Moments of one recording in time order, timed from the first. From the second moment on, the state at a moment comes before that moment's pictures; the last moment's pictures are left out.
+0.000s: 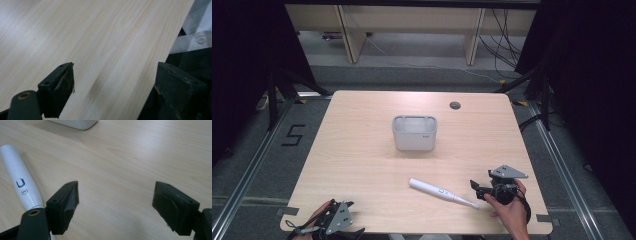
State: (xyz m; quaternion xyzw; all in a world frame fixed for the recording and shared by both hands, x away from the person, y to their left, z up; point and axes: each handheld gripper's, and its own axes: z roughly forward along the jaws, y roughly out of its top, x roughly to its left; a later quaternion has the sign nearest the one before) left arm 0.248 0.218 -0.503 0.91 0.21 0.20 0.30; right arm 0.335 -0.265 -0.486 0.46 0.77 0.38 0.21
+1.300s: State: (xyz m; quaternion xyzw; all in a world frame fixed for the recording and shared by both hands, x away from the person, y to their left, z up) left arm 0.249 0.218 -0.504 0.91 0.21 0.20 0.30; right arm 0.294 -0.200 -0.479 0.31 0.84 0.41 0.16
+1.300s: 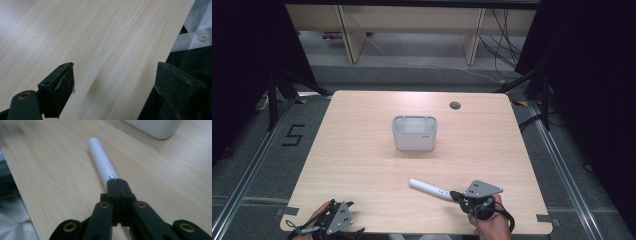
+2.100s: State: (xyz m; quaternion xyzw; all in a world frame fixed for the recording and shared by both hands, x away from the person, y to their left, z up) left arm 0.248 0.217 -0.505 0.91 0.21 0.21 0.29; right arm 0.294 -0.192 -0.498 0.31 0.88 0.34 0.13
